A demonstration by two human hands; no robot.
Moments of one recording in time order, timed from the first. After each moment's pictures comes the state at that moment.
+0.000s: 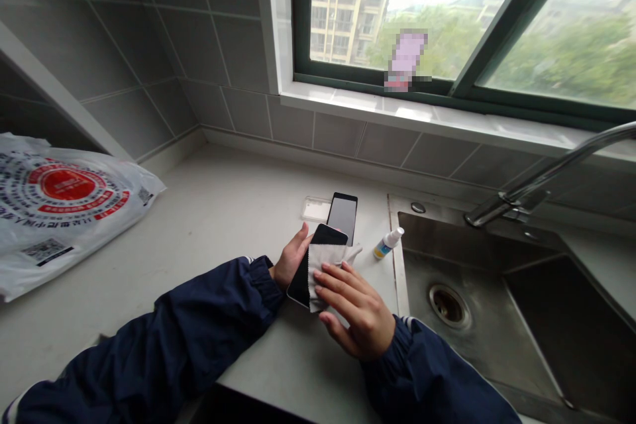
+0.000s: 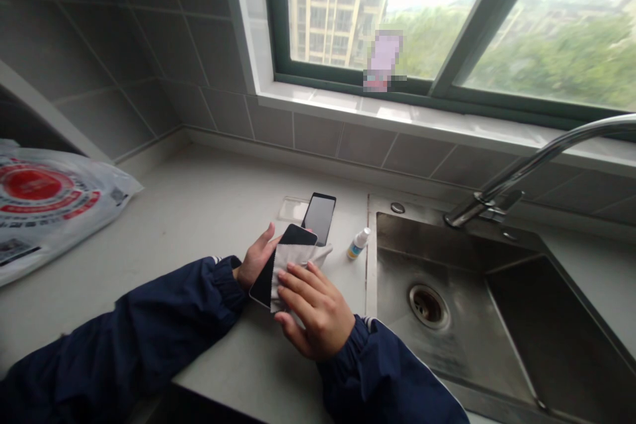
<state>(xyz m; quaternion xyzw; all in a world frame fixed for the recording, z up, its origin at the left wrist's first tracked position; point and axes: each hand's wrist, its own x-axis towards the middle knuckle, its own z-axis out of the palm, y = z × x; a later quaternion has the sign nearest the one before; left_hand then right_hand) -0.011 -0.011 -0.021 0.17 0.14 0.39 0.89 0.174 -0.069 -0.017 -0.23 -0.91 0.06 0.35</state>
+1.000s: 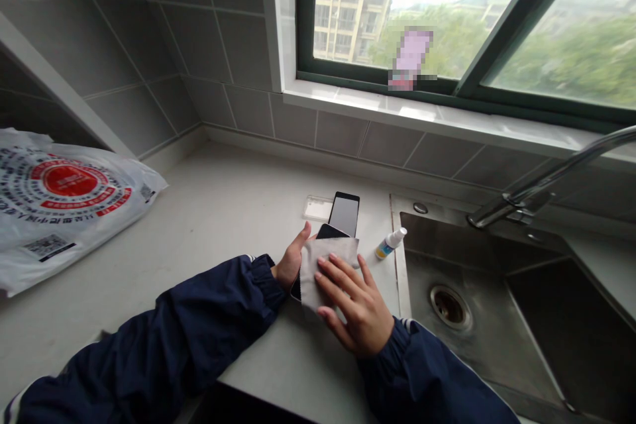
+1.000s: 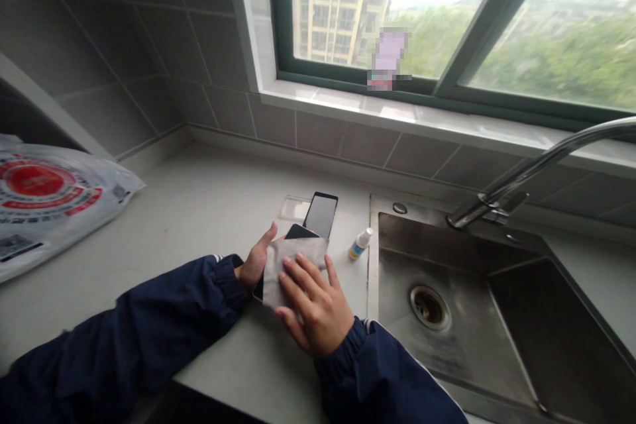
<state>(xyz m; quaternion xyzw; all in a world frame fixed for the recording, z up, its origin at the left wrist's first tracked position) -0.010 -0.009 -0.032 0.17 0.13 0.39 0.90 0.174 -0.068 -0.023 -0.30 -0.91 0.00 0.26</state>
